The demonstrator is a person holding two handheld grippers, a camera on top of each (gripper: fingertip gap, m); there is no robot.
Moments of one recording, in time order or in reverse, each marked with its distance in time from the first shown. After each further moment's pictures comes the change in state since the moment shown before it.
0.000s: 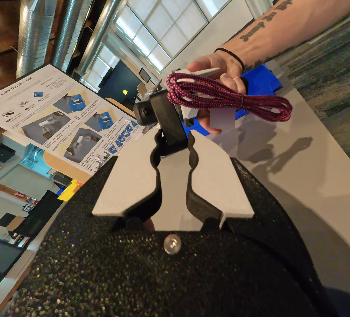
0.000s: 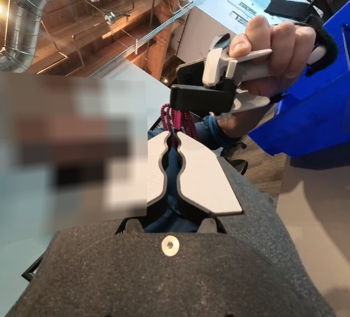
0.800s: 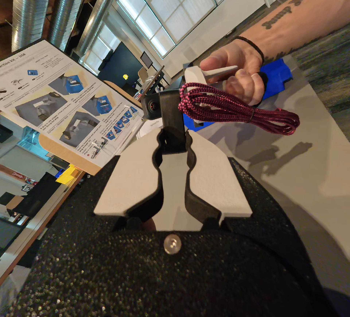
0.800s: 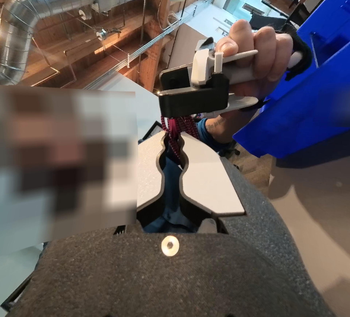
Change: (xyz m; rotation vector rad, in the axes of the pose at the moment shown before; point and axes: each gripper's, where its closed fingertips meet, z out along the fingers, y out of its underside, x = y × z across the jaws) left arm -0.002 0.018 0.005 -0.075 -0.023 -0.046; right arm 0.023 -0.001 0.001 0.068 0.050 0.015
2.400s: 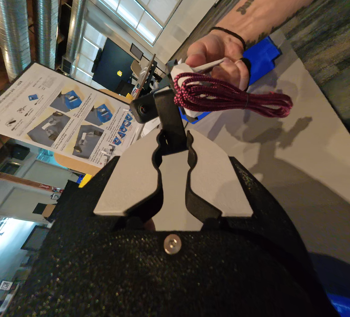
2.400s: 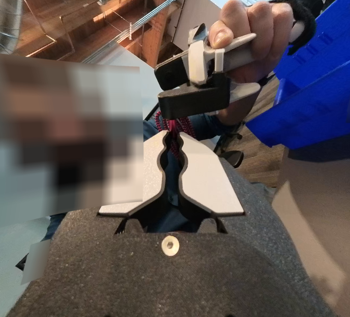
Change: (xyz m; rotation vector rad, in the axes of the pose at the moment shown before) left arm 0.011 -0.019 -0.006 -0.092 0.055 0.185; right arm -0.014 0.019 0.007 -0.131 -0.030 -0.035
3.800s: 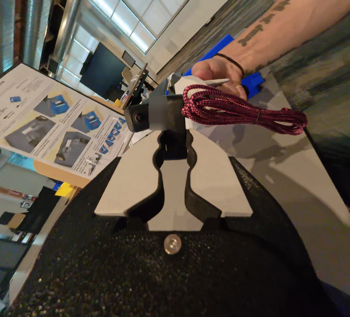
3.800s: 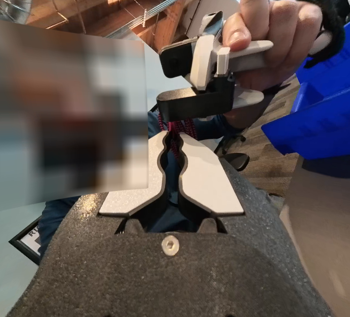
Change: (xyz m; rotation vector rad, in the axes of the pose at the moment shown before) left arm 0.006 -0.024 0.003 0.057 0.051 -0.087; right arm -0.012 0.016 0.013 -0.036 -0.072 -0.087
